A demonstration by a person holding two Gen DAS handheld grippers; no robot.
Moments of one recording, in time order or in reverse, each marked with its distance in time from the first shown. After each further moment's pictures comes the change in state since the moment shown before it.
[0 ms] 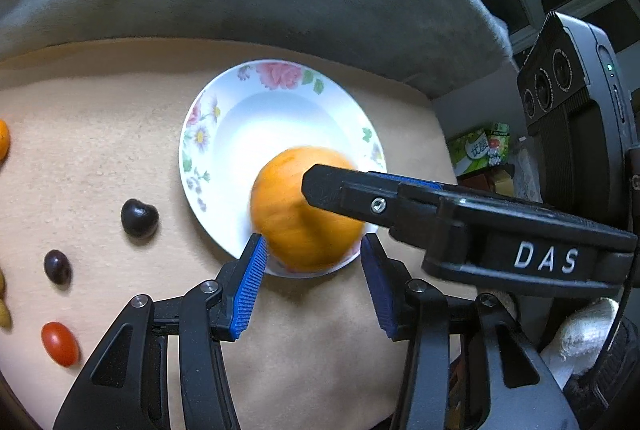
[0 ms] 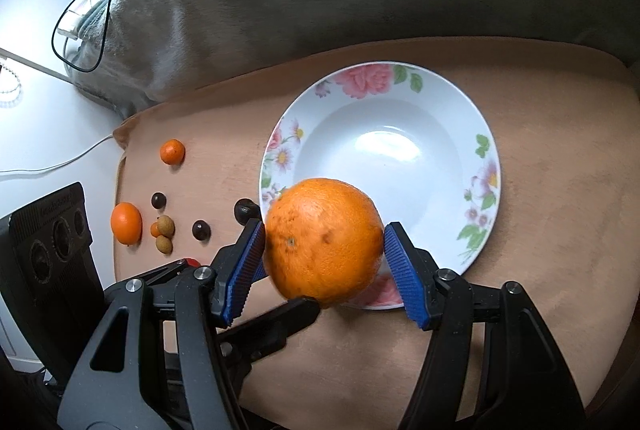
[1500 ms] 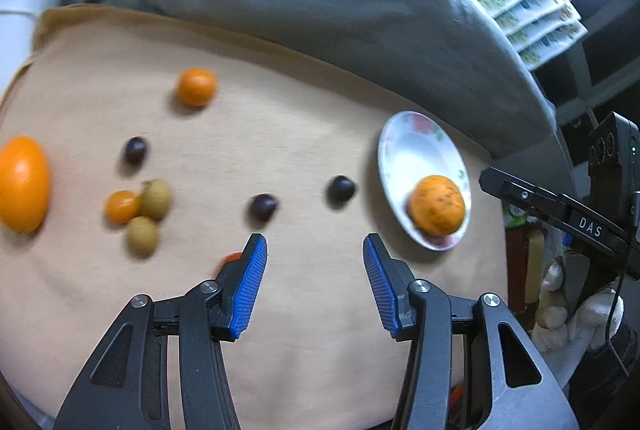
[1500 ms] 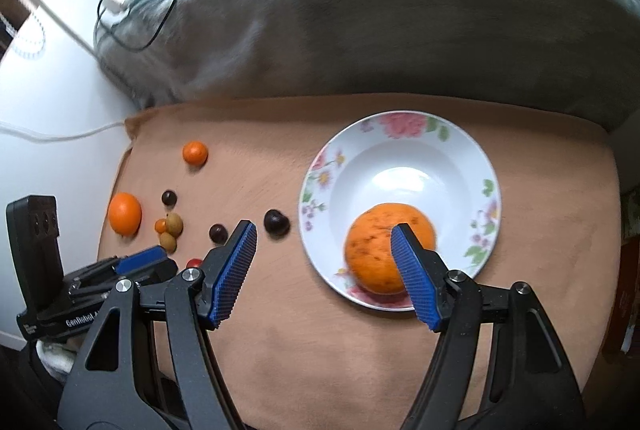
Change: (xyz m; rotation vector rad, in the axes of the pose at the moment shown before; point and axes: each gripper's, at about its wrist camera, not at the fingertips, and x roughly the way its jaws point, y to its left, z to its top) left arm -0.110 0.108 -0.064 -0.220 -0.165 0.173; right arm -0.018 0.063 -0.022 -0.187 -0.104 -0.084
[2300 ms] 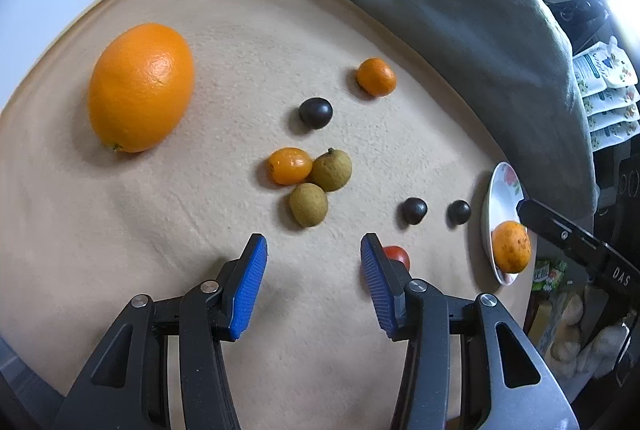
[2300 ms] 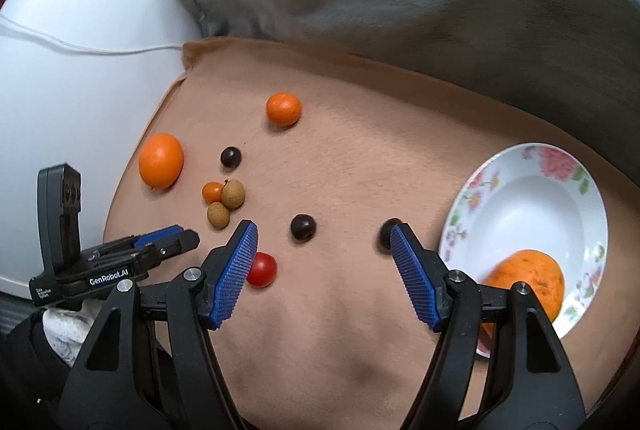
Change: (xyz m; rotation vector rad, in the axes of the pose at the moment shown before) left arm -0.002 0.103 -0.026 -0.298 -0.038 0.085; right arm 0.066 0.098 0.006 -0.261 0.132 0.102
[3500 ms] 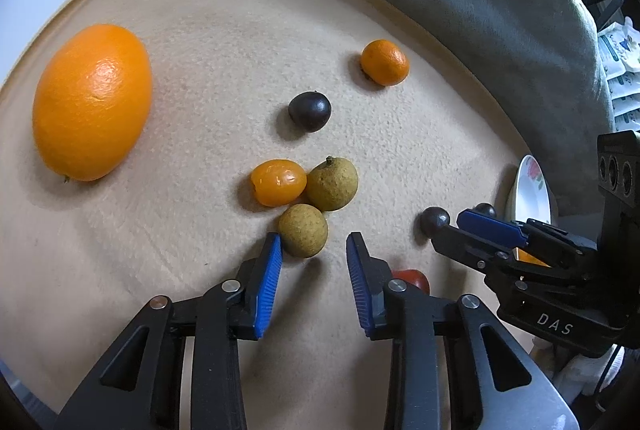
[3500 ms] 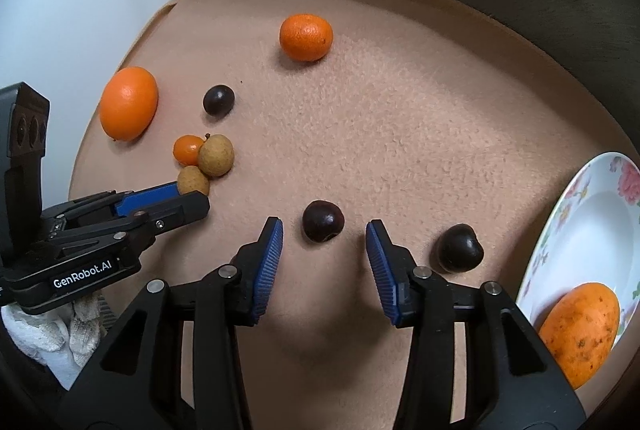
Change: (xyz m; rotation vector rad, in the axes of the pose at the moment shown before) left arm 0.034 -0.012 0.013 0.044 0.040 0.056; right arm 0.086 0.022 0.002 -0.099 0.167 -0.033
